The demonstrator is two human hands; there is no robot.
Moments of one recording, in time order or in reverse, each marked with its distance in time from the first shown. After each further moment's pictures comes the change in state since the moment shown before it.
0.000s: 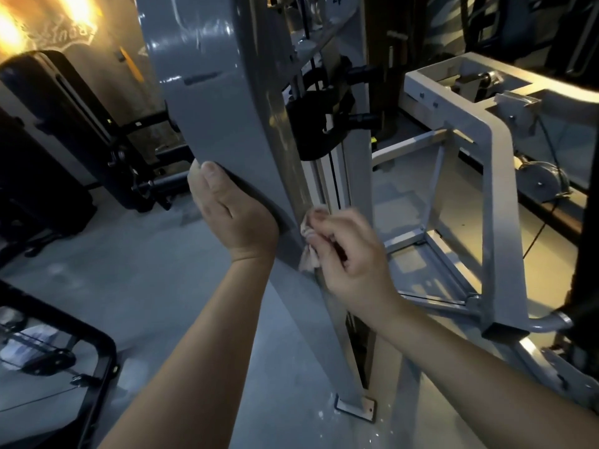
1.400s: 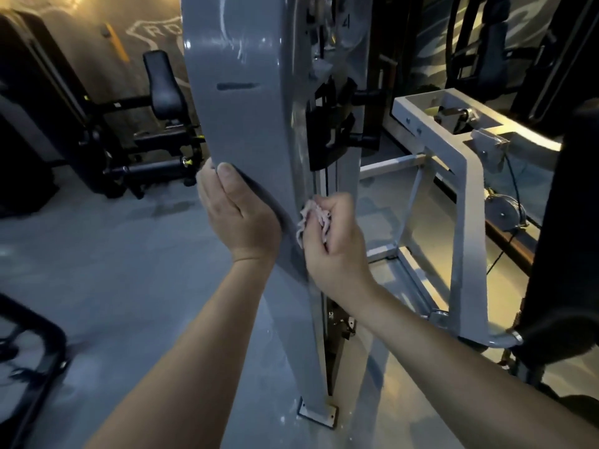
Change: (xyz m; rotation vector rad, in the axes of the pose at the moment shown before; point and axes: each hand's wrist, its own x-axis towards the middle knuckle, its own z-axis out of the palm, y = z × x) left_hand 0.008 -0.003 -0.002 0.071 -0.006 -0.063; right_hand 0.036 -0.031 0.010 0.097 -0.143 0.246
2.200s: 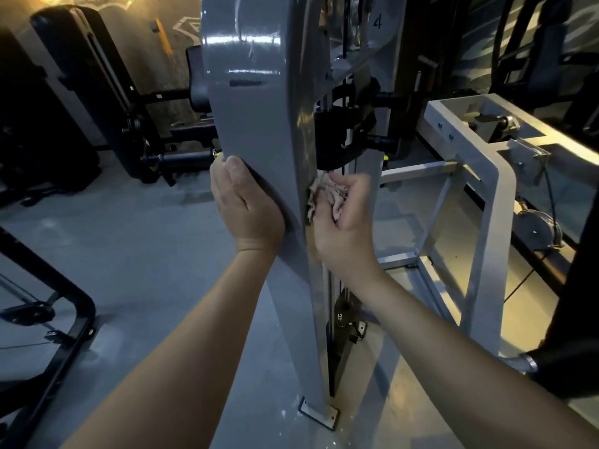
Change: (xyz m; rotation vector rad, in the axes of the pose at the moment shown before) left_hand -0.002 0.004 0.003 0.017 0.004 -0.001; right_hand 0.027 0.007 -0.004 0.277 -0.014 0.031
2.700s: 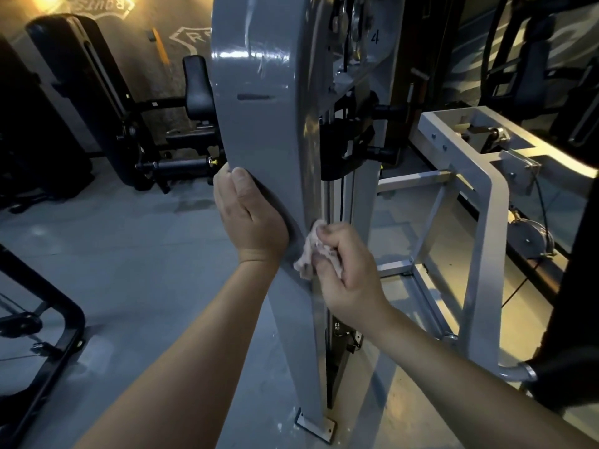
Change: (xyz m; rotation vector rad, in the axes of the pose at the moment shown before) left_hand 0.000 0.003 -0.002 -0.033 -0.002 0.035; right_hand -0.037 0.005 -0.016 -0.194 -0.216 -0.262
